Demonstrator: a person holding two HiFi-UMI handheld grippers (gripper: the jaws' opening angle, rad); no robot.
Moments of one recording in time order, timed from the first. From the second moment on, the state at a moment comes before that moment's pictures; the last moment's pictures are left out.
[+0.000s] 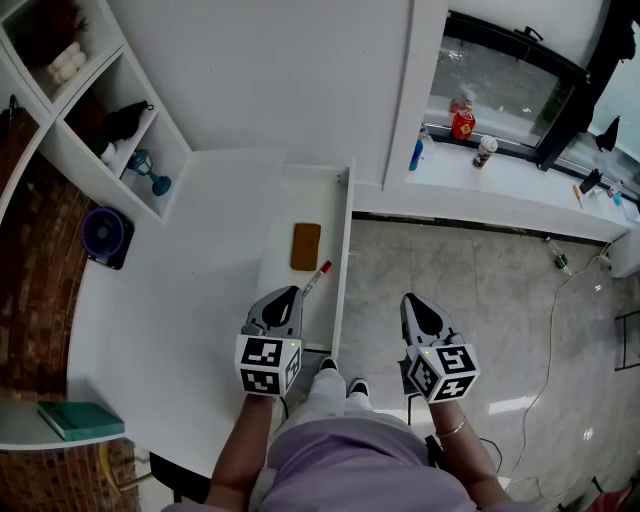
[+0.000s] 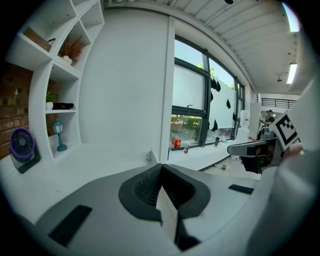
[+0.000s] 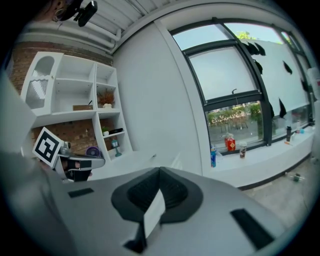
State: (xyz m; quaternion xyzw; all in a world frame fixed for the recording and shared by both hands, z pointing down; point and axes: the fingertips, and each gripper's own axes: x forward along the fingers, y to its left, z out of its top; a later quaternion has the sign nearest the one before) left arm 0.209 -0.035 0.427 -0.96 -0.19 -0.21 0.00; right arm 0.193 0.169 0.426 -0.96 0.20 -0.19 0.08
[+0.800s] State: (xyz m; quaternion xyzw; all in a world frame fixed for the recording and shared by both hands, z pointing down) left arm 0.209 -0.029 0.424 -0.96 -0.19 -0.21 0.00; right arm 0.189 0.178 0.424 -0.96 0.20 -0.19 0.07
